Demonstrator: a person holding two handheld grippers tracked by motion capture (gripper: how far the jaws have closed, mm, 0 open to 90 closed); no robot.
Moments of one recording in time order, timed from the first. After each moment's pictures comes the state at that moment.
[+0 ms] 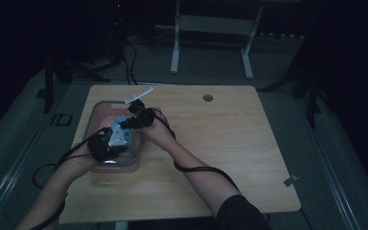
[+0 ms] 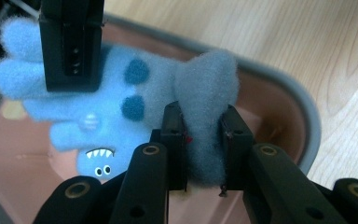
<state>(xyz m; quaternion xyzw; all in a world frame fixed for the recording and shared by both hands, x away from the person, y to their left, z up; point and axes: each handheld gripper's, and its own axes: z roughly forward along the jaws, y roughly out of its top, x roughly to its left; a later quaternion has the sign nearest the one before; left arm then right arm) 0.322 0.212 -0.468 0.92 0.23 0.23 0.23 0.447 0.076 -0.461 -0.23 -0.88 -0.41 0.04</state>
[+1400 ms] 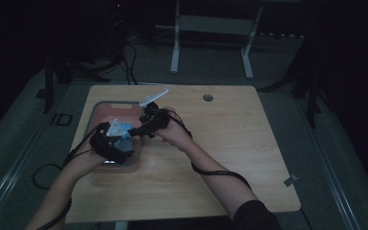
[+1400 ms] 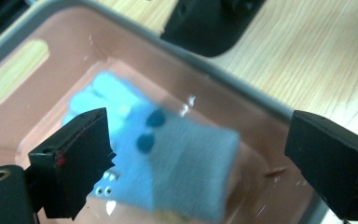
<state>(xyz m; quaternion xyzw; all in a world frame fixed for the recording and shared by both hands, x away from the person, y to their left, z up) 0.335 0.205 -0.466 0.88 0.30 0.20 0.30 0.439 0.027 -0.452 -0.20 -0.88 -0.42 0.04</state>
